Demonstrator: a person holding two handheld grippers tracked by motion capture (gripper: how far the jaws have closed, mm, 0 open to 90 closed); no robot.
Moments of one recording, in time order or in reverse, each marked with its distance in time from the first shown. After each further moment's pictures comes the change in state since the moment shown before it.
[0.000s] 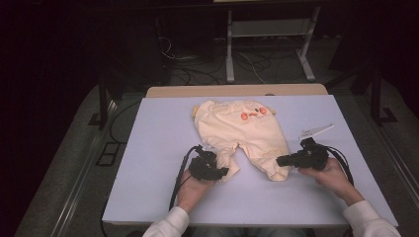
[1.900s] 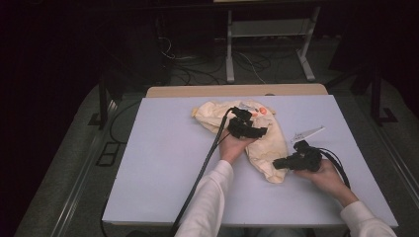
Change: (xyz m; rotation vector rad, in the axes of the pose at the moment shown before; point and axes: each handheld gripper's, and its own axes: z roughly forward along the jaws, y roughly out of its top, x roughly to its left) left arm -0.005 0.132 0.104 -0.193 -0.036 0.016; right arm 0.000 -0.001 0.018 0.052 -0.020 -0.016
